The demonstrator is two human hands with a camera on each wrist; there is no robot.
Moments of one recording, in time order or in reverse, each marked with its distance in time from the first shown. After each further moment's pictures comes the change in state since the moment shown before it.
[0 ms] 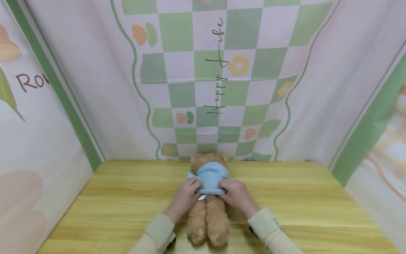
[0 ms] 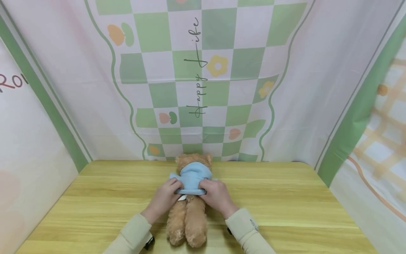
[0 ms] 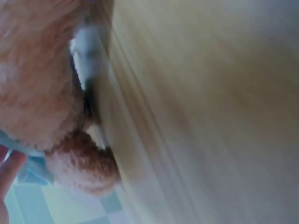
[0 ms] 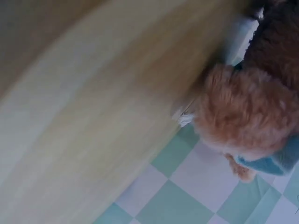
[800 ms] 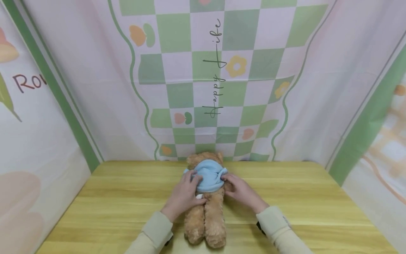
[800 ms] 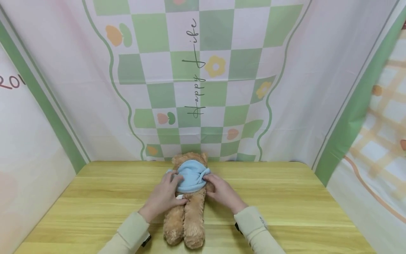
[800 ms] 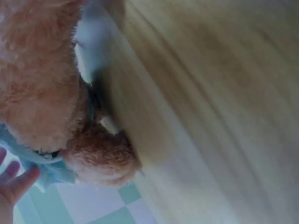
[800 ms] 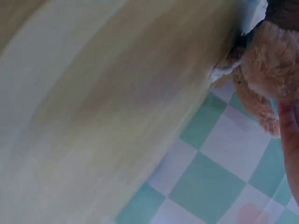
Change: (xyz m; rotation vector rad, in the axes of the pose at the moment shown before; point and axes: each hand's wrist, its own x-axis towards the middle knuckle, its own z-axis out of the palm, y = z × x) left_hand 0.011 0.005 -0.012 0.081 -0.338 -0.157; right_hand -0.005 0.020 -0.020 0.204 -0.381 0.330
